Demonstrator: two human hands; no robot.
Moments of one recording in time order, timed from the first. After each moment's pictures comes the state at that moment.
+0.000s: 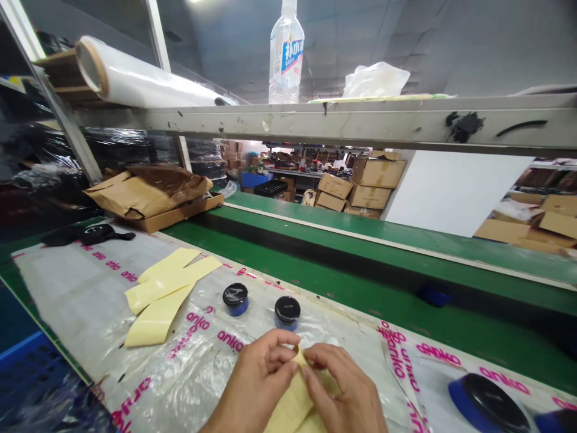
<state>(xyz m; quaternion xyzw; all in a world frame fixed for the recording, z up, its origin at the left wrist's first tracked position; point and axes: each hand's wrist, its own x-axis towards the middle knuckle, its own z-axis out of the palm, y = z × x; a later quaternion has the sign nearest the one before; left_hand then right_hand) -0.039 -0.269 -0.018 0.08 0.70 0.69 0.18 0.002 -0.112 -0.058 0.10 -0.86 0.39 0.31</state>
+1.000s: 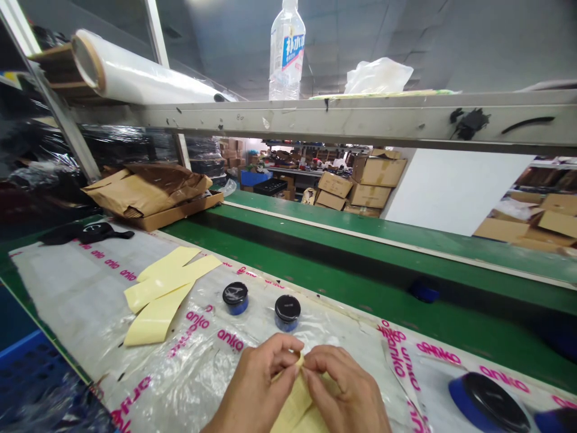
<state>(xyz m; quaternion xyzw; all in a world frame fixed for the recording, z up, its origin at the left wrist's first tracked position) -0.034 -0.275 -0.024 0.18 0.74 0.63 0.15 0.004 -0.107 -0.057 0.11 -0.88 0.40 0.25</state>
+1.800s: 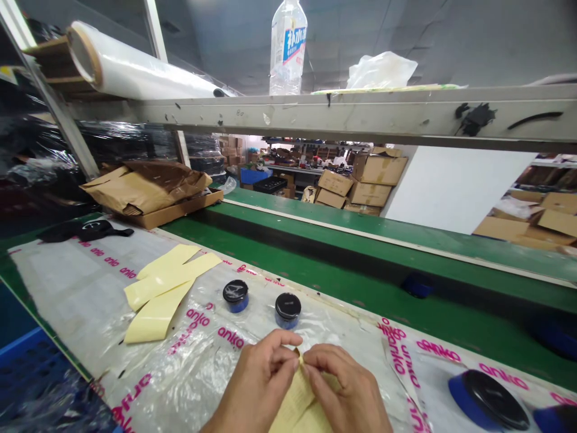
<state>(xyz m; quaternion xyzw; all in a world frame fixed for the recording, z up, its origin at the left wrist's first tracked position) -0.033 -0.274 -0.023 0.15 0.76 0.62 0.15 0.005 -0.107 -0.057 0.09 -0.86 0.44 0.22</state>
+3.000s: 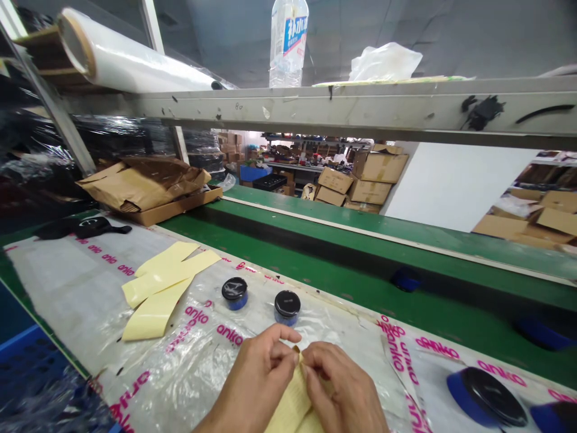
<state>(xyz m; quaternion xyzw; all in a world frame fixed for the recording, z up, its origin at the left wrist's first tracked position) -0.036 -0.271 -0.014 0.12 0.76 0.62 0.16 0.008 -0.111 -0.054 0.14 -0.88 0.39 0.24</state>
